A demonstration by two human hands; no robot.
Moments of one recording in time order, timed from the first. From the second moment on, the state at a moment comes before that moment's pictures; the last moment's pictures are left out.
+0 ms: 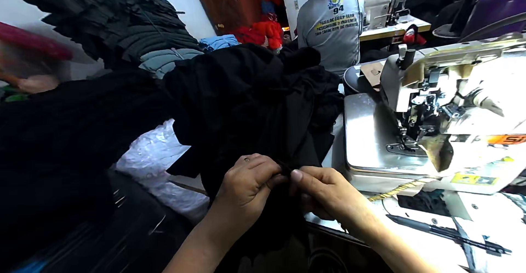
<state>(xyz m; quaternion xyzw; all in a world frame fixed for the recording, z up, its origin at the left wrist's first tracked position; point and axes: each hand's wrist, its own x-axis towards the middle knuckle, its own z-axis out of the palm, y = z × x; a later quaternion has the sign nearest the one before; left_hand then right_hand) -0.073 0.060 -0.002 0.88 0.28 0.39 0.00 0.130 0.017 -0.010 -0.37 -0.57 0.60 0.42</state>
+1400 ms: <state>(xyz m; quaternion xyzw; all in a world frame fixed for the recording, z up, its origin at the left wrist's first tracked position) 0.083 0.206 0.021 0.72 0.45 0.39 0.35 0.245 -0.044 -0.085 -0.43 -0.60 0.36 0.57</state>
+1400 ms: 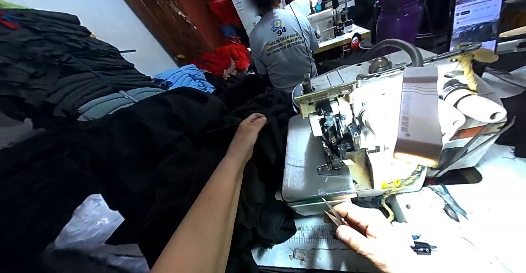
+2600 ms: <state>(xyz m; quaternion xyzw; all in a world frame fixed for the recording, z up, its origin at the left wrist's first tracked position) -0.060 0.105 -0.012 0.84 0.25 0.45 0.18 0.127 0.046 -0.007 -0.42 -0.47 0.67 0.41</state>
